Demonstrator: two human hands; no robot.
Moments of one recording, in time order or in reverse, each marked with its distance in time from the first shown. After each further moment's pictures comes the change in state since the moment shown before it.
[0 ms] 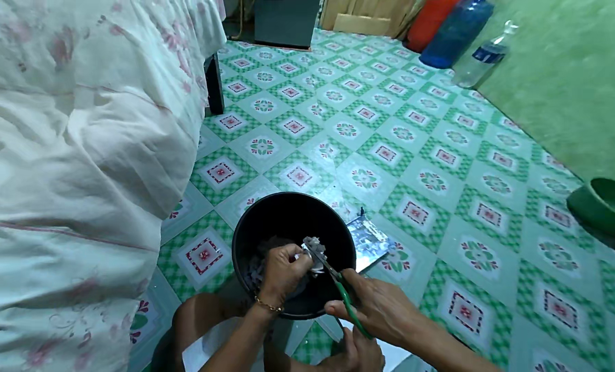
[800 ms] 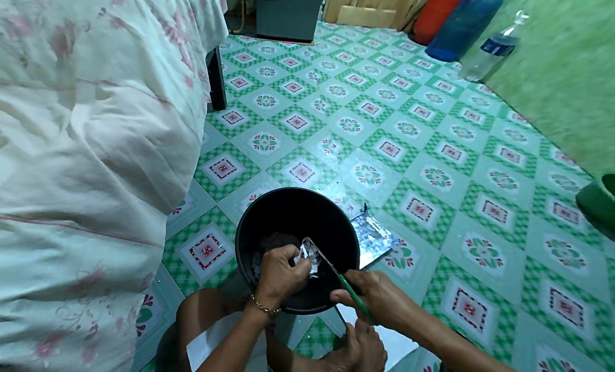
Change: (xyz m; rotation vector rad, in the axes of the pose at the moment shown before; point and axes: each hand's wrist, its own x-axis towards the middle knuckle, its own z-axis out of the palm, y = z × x) left_hand -0.007 -0.005 -0.014 0.456 -0.008 0.092; right_hand 0.017 0.017 0.013 0.340 0.007 -0.082
